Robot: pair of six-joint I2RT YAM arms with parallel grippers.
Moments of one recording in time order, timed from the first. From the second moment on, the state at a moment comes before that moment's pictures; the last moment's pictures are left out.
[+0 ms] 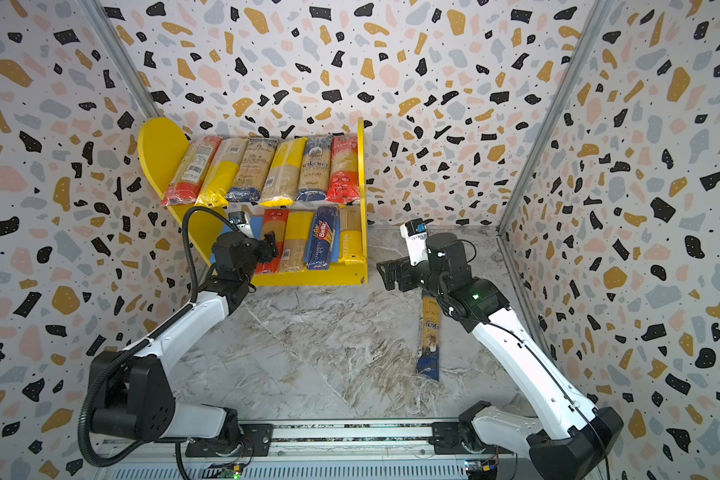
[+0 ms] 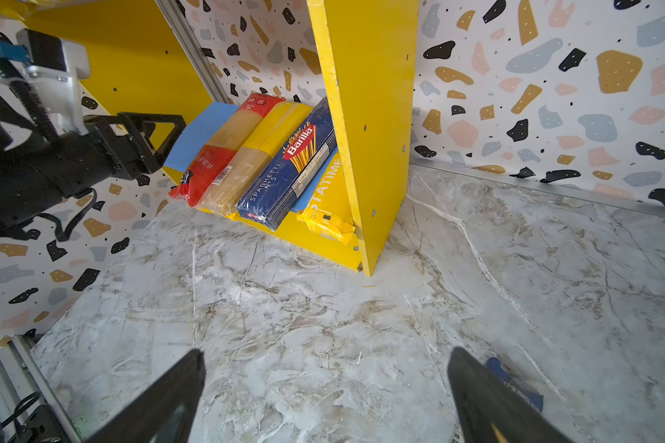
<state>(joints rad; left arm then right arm) -0.15 1.38 0.96 0.17 -0.19 -0.16 0.54 1.15 1.27 -0.57 -0.13 0.19</state>
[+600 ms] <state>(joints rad) -0.57 1.14 0.71 0.14 -0.27 -0.30 0.54 0.98 1.11 -0.57 -0.06 0.24</state>
